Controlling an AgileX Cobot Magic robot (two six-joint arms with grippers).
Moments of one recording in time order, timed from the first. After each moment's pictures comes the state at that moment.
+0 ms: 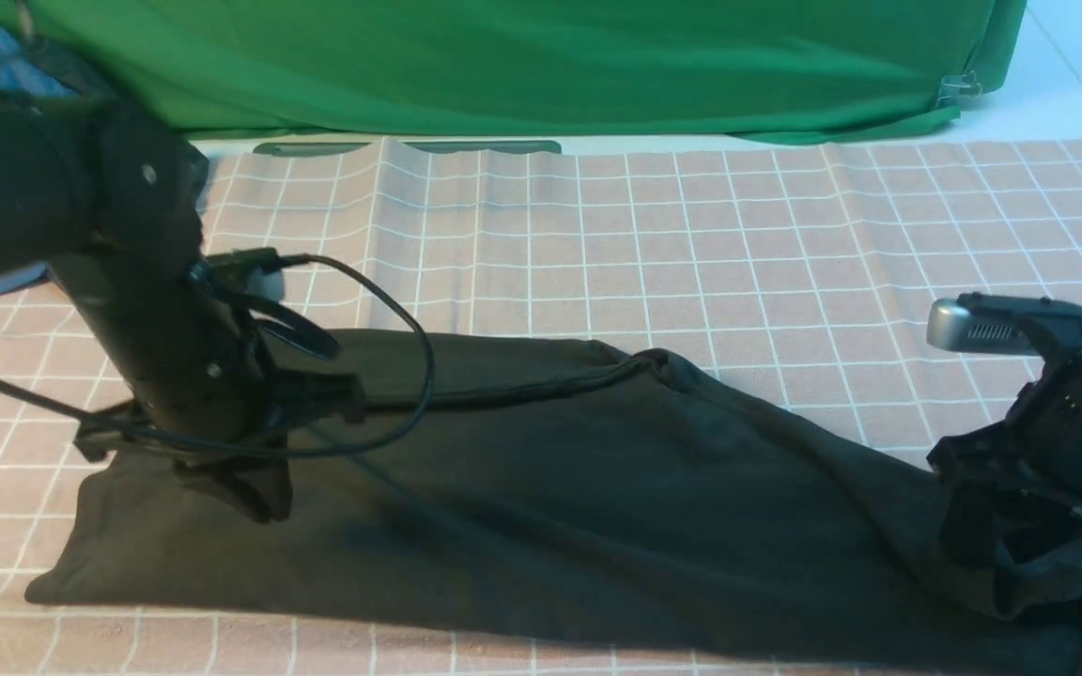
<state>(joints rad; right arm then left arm) 0.10 1.64 -0.96 0.26 1.00 -0.09 -0.21 1.64 -1.09 -0.10 1.07 -0.27</state>
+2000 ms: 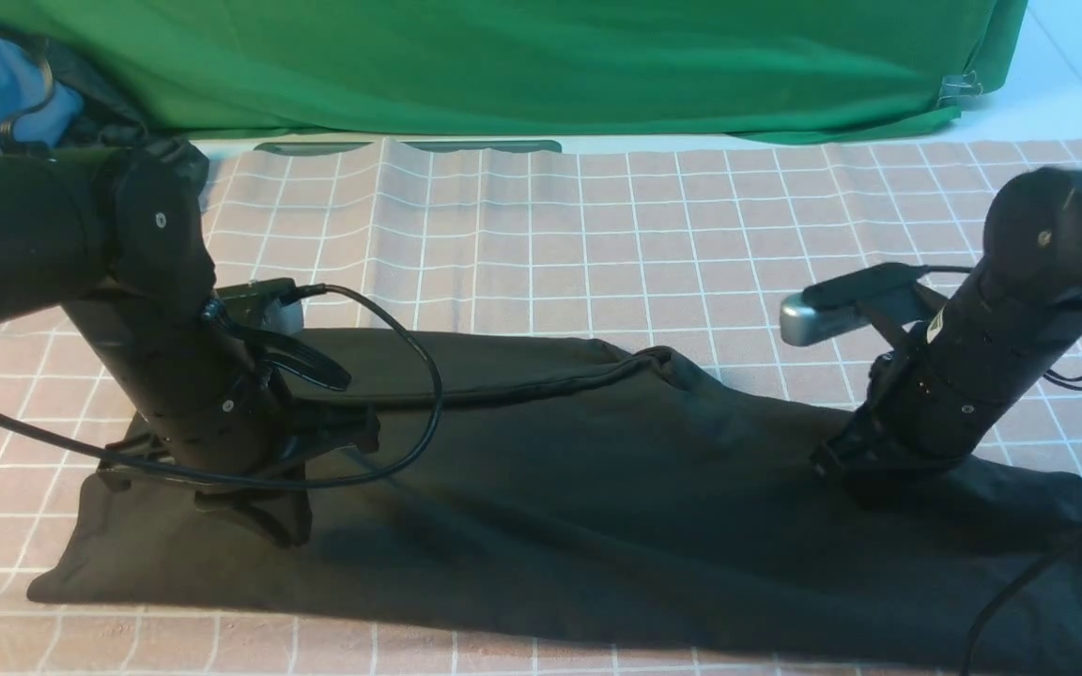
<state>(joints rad) 0.26 1.79 -1.08 0.18 0.77 -0.22 -0.21 1.64 -1.04 -0.14 1.02 -0.22</state>
